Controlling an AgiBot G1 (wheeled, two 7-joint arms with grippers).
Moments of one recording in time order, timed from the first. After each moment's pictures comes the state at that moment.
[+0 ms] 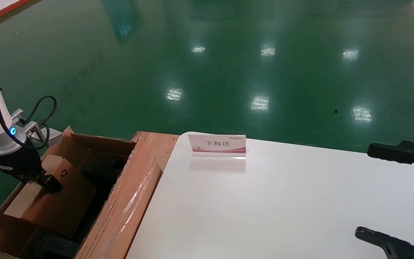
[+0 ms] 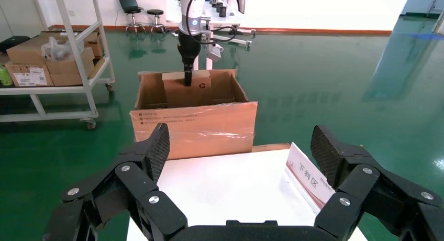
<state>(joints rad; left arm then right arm) -2.13 0.83 2.64 -0.47 0.99 1.18 -1.20 1.08 -0.60 -0.30 1.28 -0.72 -1.49 0.18</state>
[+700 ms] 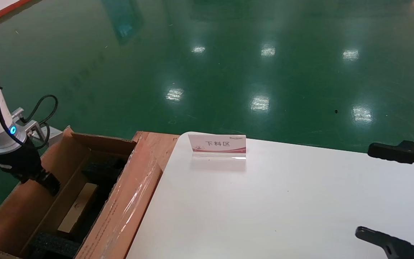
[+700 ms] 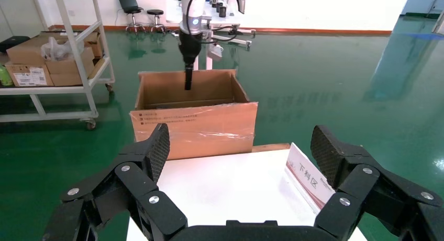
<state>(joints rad) -2.20 0.83 2.63 -0.51 0.99 1.15 -1.17 1.08 -0.60 -0.30 1.28 -0.72 -1.49 0.18</state>
